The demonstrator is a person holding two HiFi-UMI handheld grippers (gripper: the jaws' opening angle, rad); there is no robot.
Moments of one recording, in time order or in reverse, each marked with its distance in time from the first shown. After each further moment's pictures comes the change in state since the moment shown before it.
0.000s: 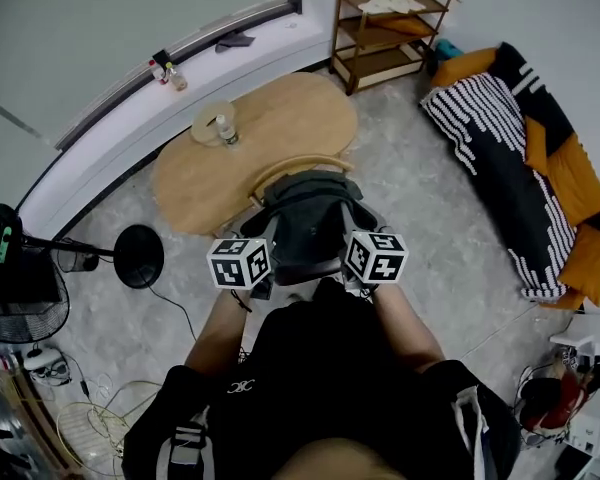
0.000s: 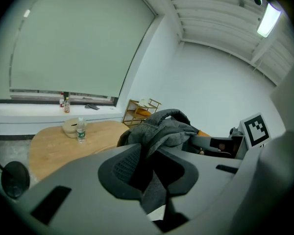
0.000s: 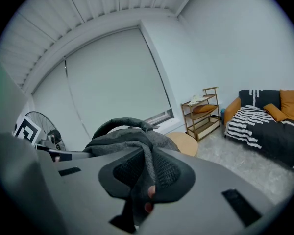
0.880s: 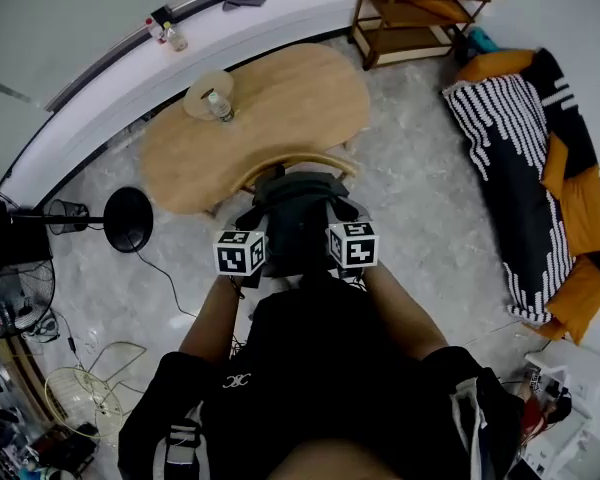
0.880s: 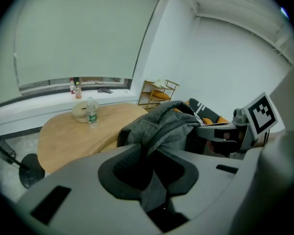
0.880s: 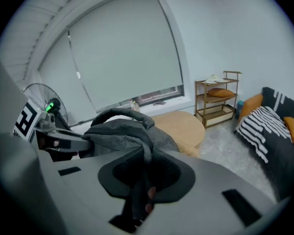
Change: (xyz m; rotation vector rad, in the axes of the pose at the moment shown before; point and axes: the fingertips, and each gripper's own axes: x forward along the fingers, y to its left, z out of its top) left arm 0.149 0.079 -0.043 -0.025 0.194 0.187; right arm 0.162 -0.091 -0.048 -0.188 0.313 0.083
